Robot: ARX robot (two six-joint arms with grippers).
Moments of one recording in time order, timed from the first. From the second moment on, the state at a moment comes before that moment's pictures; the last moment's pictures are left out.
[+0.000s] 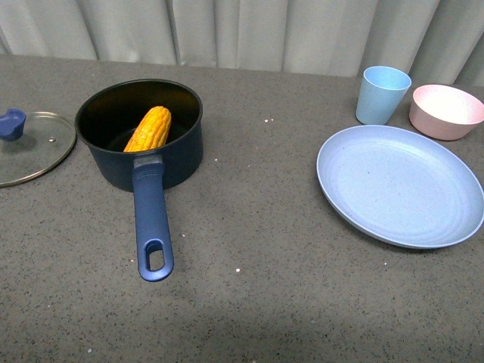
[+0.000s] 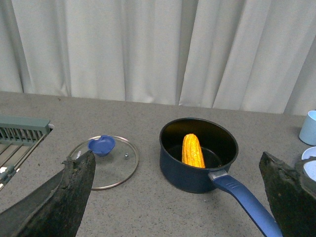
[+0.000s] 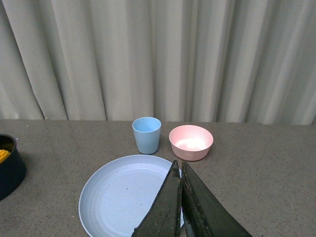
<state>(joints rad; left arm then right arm) 0.00 0.00 0.02 0.00 0.00 0.00 0.00 0.19 0.01 0.19 0.00 0.00</state>
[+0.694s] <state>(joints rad) 0.00 0.00 0.02 0.00 0.00 0.00 0.00 0.00 0.01 0.00 0.00 0.00</state>
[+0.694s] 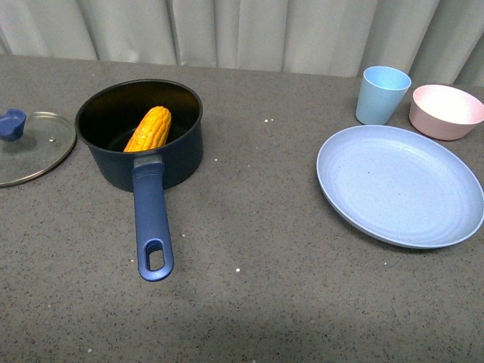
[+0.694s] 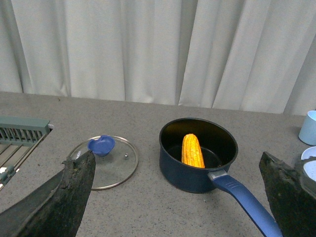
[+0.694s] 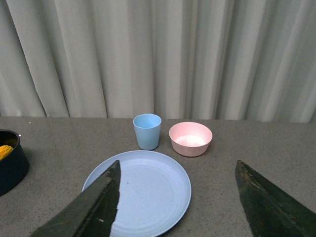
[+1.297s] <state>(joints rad) 0.00 0.00 0.02 0.00 0.00 0.00 0.00 0.00 0.01 0.00 0.00 0.00</state>
